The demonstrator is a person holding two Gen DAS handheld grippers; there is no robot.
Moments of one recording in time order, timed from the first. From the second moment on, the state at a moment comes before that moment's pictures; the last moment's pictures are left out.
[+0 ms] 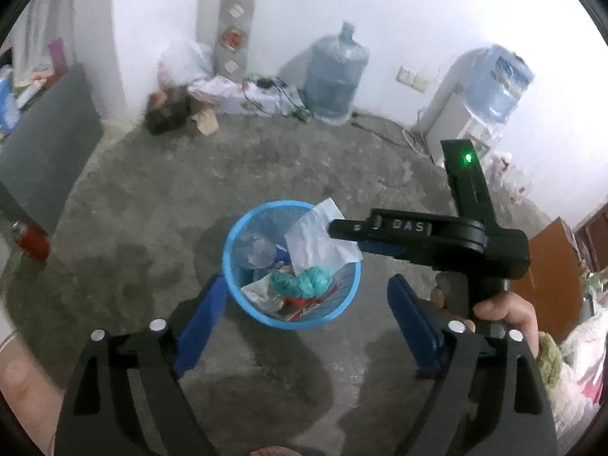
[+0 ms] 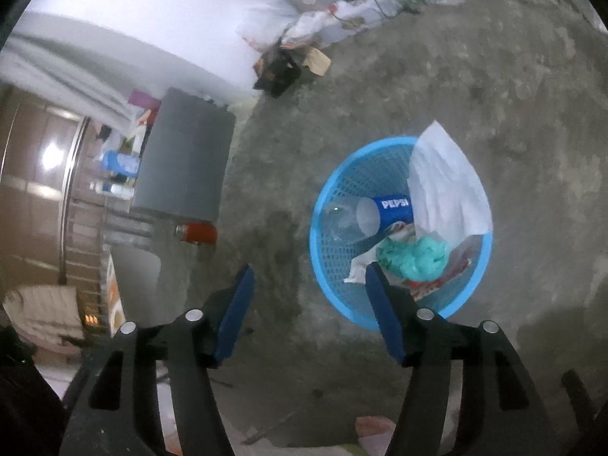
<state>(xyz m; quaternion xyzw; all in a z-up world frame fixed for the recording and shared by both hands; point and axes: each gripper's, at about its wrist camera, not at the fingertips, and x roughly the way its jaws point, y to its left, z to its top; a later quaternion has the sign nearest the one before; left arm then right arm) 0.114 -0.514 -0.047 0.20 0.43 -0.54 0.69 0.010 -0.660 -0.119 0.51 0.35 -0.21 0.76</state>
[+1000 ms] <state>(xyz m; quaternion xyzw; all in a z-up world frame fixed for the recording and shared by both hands) 0.133 -0.017 -0.026 -0.07 0.42 -0.23 0.88 0.211 -0.307 0.000 0.15 0.48 0.12 0.86</state>
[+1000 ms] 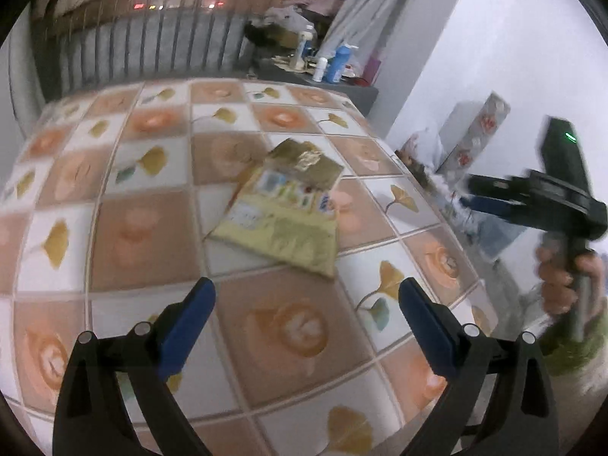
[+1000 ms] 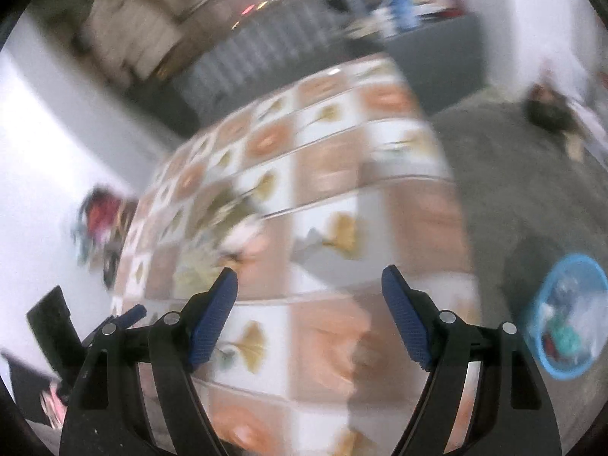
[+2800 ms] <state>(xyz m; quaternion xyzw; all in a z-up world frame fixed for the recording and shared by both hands) 0.118 0.054 -0.054 -0.17 0.41 -0.22 0.87 0.177 -0.193 -0.037 0.11 0.51 0.10 0.85</state>
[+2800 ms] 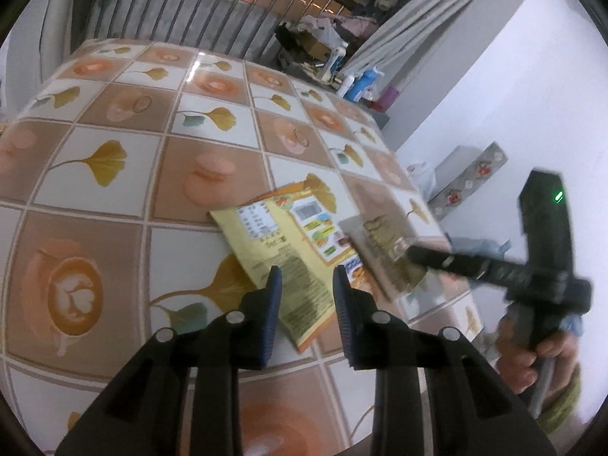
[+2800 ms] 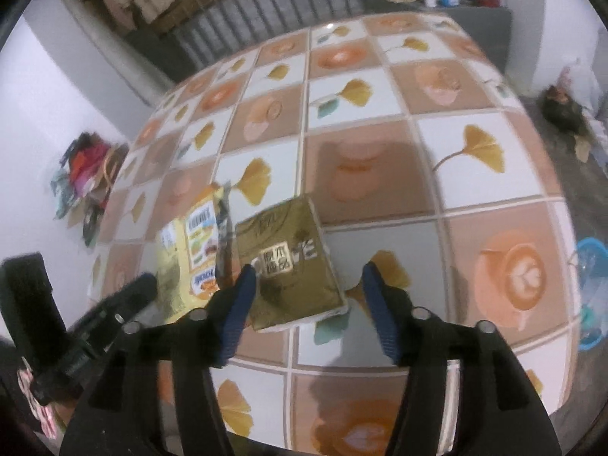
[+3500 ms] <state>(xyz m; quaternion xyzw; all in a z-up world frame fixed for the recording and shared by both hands) 0.114 0.048 -0.067 -0.13 0.43 -0.24 0.86 0.253 -0.124 -0.044 0.17 0.56 0.22 0.78</state>
